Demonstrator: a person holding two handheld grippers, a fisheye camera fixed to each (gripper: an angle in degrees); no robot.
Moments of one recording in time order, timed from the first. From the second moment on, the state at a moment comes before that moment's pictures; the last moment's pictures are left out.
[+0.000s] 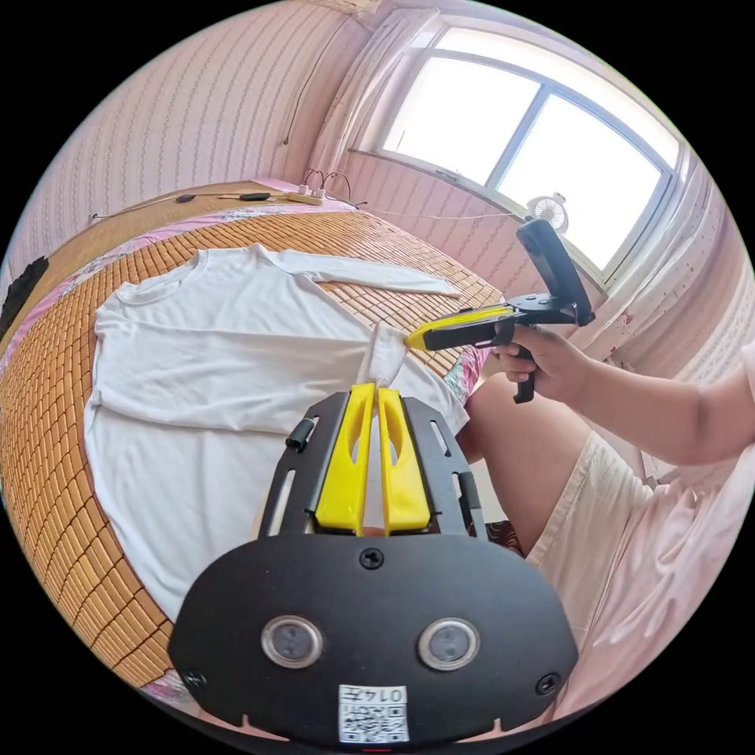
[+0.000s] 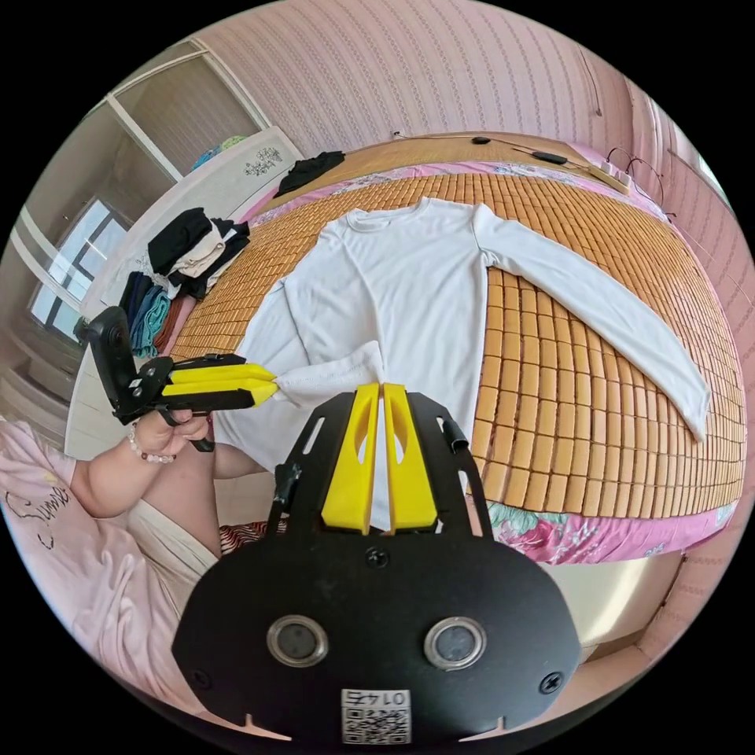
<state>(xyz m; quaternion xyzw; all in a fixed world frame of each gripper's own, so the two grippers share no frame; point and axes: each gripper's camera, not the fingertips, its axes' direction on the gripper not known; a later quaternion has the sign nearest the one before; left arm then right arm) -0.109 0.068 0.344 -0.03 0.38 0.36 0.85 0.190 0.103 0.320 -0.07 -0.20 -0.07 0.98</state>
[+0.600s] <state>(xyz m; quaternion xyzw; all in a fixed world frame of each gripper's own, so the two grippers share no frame) -0.090 0.035 0.389 -0.09 0.38 0.38 0.84 0.209 0.085 0.350 -0.09 -0.16 -0.12 0.98</state>
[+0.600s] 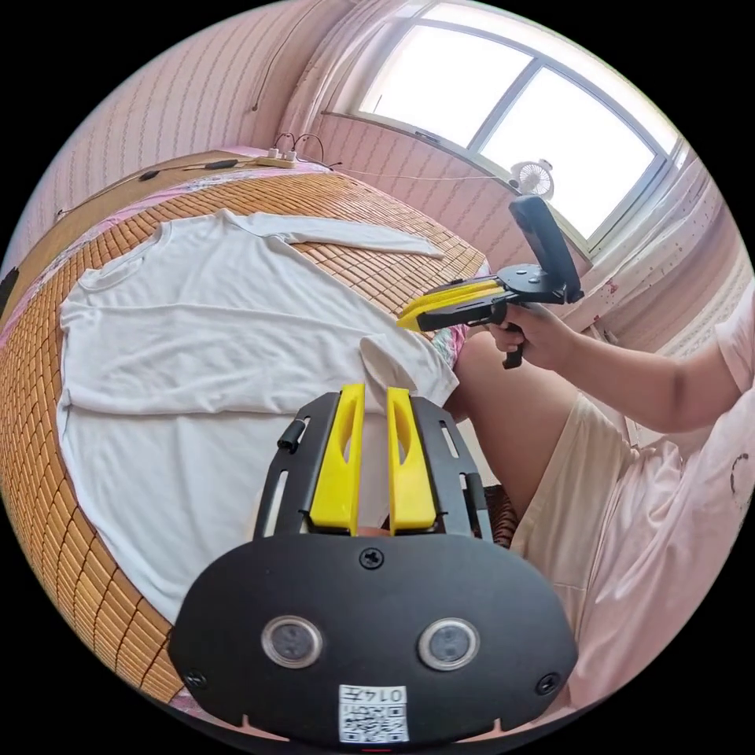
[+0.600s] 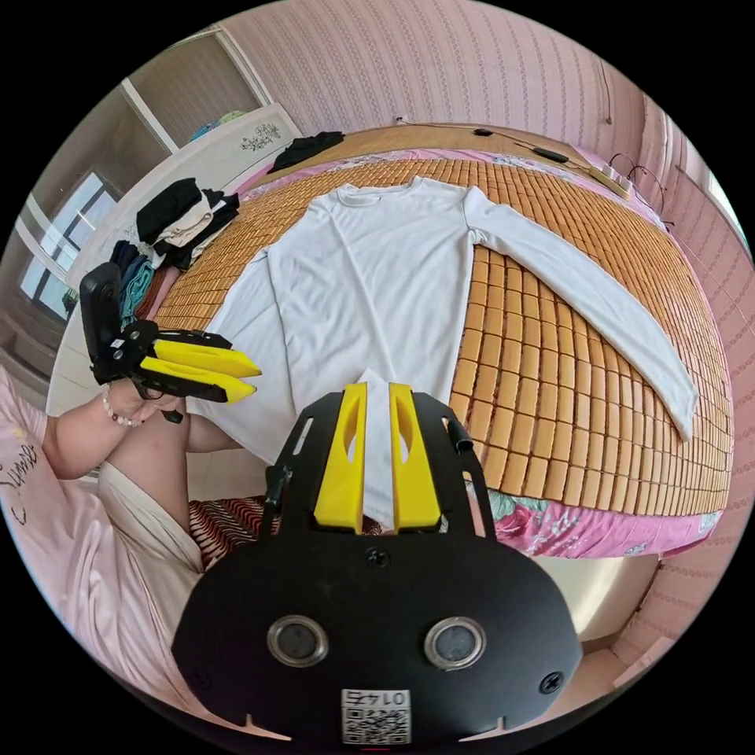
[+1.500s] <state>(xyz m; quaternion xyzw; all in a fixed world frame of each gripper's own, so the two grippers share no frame) -0.173 -0.061 0.417 -0.02 0.16 0.37 0.91 0.070 -0.143 0.438 -0.05 -0.21 -0.30 0.93</state>
